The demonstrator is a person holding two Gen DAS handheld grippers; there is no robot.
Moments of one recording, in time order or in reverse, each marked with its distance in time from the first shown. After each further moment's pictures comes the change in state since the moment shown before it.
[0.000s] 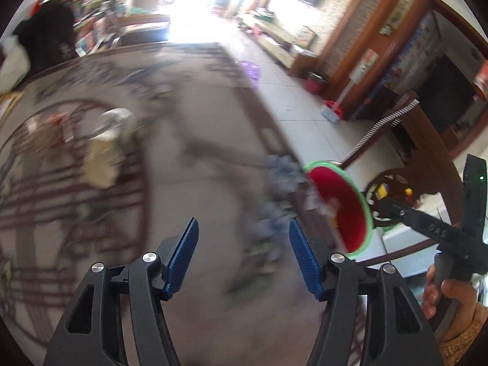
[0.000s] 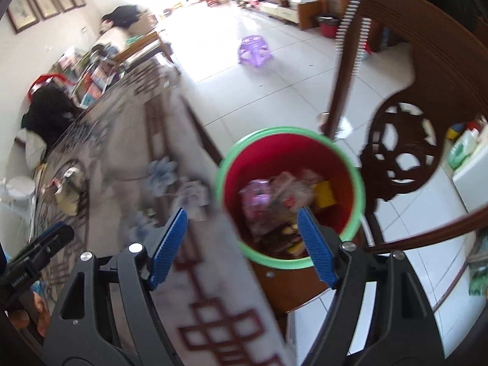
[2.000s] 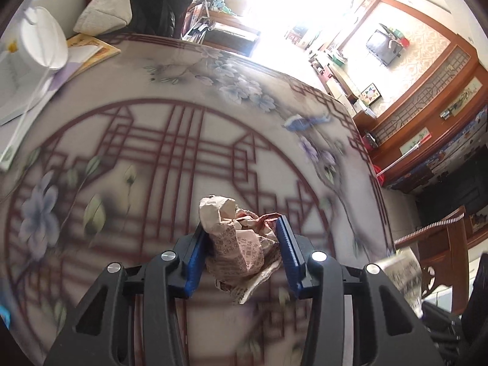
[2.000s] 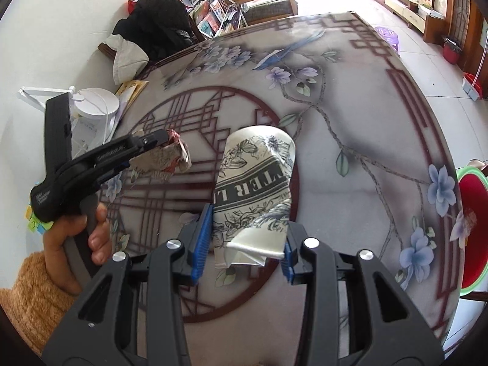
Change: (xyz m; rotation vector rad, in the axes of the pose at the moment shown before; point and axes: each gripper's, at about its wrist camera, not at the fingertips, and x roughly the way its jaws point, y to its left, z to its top) left arm -0.007 0.233 0.060 -0.308 -0.096 0.066; right arm 0.062 0.295 -0.032 -0.333 0.172 0.311
